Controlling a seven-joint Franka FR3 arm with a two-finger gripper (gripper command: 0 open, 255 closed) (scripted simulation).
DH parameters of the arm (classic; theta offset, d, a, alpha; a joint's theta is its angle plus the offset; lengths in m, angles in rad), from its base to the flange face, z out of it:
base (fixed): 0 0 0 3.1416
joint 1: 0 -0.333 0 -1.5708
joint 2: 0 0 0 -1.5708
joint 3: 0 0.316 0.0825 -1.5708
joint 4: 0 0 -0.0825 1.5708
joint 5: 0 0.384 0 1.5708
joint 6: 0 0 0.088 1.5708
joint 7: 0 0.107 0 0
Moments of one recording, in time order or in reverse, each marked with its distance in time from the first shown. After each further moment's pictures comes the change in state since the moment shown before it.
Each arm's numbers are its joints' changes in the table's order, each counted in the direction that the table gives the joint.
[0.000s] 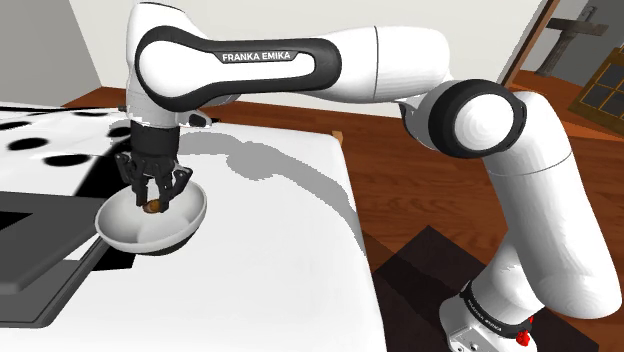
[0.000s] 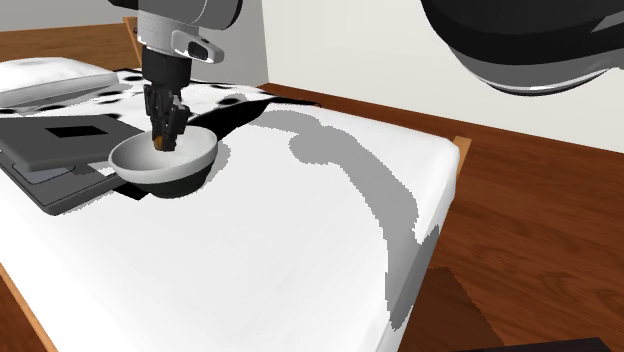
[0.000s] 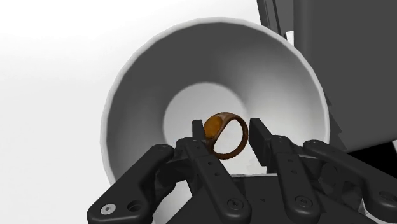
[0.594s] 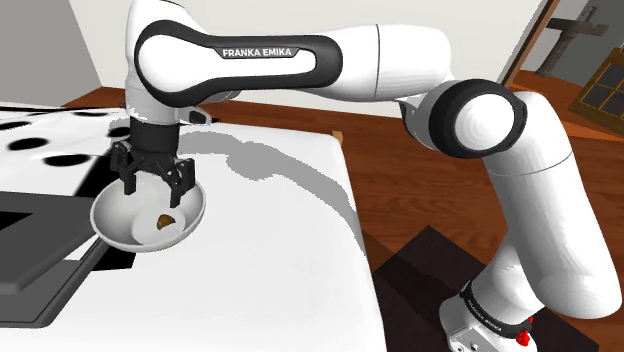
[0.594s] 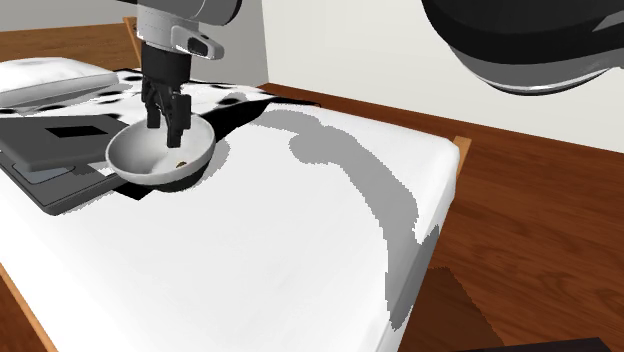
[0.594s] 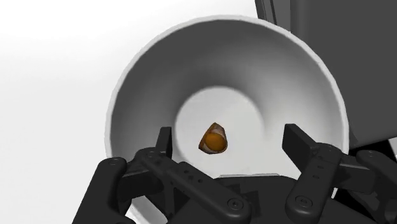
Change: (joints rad) arm -0.001 0.001 0.000 -0.014 0.000 -0.014 0.001
